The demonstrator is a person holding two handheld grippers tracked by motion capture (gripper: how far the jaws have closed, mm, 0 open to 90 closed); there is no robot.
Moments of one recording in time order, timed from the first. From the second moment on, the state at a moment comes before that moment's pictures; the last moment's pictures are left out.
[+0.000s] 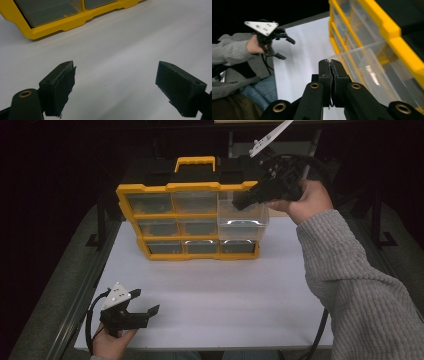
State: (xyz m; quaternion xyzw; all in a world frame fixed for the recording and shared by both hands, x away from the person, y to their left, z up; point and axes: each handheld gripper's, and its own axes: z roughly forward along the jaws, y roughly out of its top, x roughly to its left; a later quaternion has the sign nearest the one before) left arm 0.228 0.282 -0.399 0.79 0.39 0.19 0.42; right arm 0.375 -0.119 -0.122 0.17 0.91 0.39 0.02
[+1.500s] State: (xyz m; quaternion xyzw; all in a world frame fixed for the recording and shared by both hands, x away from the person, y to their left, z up) left arm 0.228 0.279 -0.401 0.79 0.40 0.19 0.43; right arm 0.382 -0.166 -0.143 0.23 0.89 0.39 0.05
